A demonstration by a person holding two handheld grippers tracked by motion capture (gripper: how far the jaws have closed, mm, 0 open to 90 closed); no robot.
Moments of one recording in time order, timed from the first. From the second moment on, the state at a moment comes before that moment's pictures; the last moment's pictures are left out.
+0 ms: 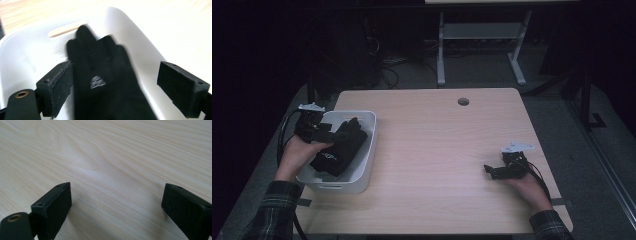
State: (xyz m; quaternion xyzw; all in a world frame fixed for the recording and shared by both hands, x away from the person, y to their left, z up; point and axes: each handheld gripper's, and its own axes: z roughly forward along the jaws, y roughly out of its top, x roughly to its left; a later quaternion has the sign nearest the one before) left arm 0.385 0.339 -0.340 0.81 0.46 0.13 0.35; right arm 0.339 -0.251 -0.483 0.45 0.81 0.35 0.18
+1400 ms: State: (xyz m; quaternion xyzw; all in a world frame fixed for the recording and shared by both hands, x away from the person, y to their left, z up) left arm 0.354 0.166 -0.372 0.85 0.33 0.05 0.42; right arm 0.336 -0.251 -0.483 0.45 0.81 0.35 0.17
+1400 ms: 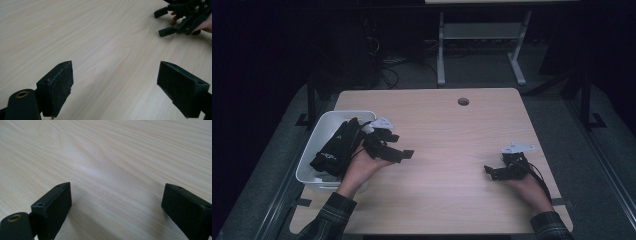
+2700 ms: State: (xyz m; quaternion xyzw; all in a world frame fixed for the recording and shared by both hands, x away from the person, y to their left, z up) left arm 0.327 0.101 -0.472 0.89 0.26 0.07 0.36; right arm 0.336 -0.250 -0.483 0.45 0.81 0.35 0.17
